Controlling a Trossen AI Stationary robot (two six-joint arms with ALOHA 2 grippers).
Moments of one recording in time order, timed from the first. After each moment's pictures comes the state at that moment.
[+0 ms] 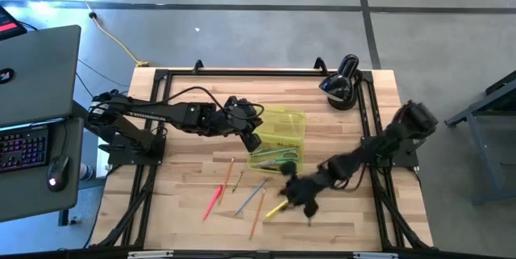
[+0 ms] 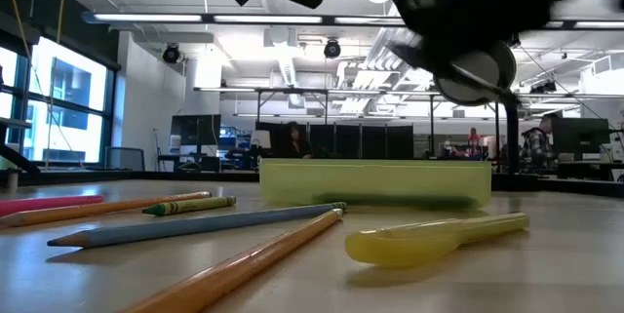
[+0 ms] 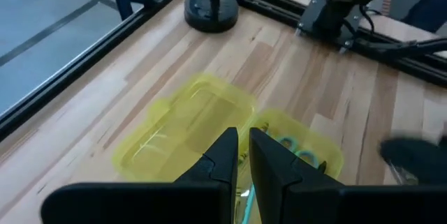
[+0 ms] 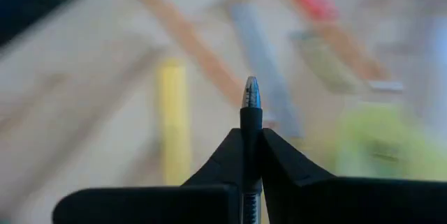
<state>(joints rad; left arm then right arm) -0.09 1.50 1.36 -0.49 -0.44 -0.42 0.48 1.61 0.98 -0.17 0.20 -0.19</state>
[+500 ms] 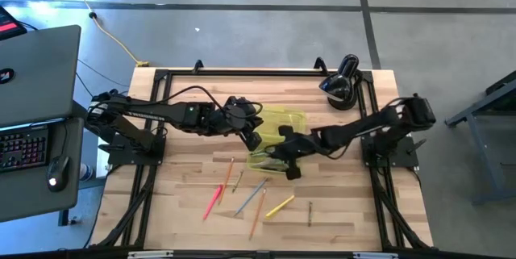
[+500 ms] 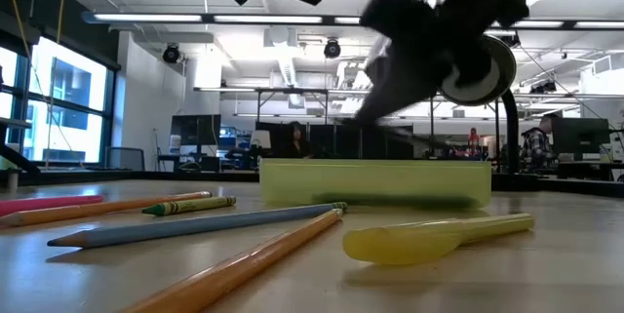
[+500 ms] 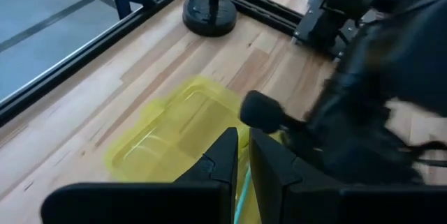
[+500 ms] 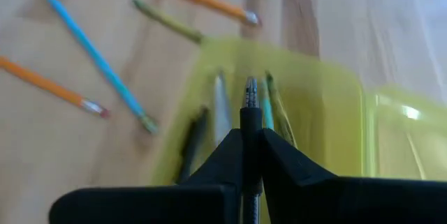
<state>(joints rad) -0.09 1.49 1.35 -0.47 -0.43 -0.47 0.12 1.60 0.84 0.03 0.07 -0.07</state>
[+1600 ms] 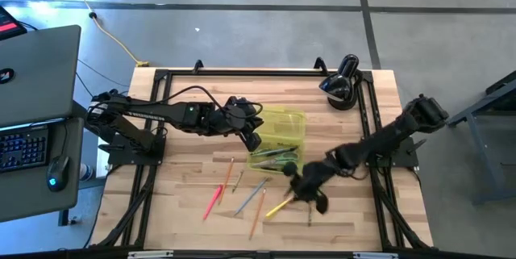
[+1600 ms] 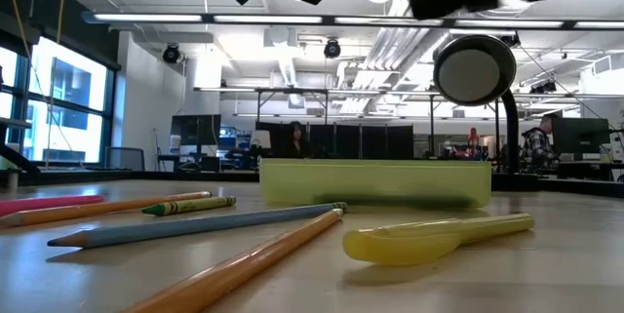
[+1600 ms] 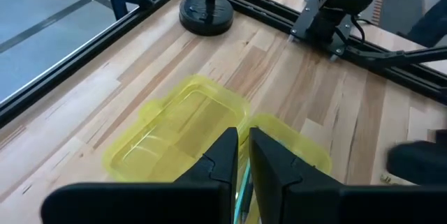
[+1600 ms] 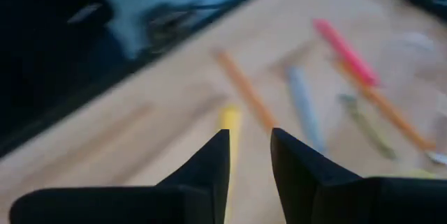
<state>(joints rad) -0.09 1.49 1.35 -0.47 -0.42 -0.45 0.44 1.50 0.86 0.00 -0.17 -0.29</state>
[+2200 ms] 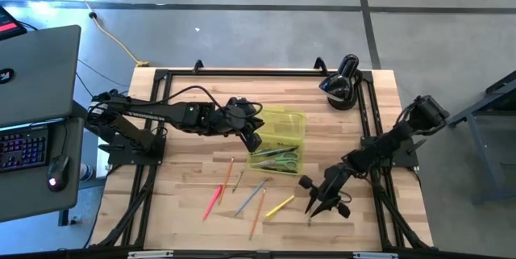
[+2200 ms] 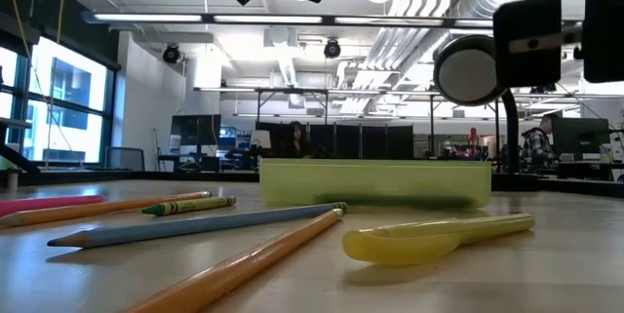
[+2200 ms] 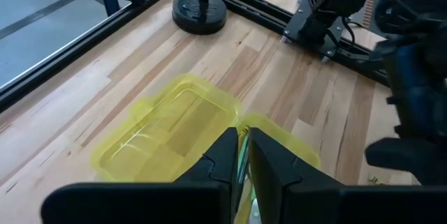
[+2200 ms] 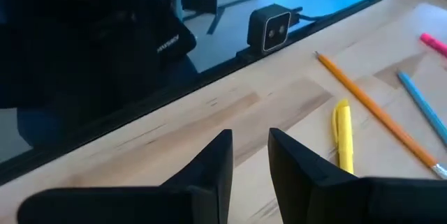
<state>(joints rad) -0.09 1.49 1.35 -0.46 -0.39 -0.48 0.52 1.50 0.43 0.63 -0.34 -0.21</state>
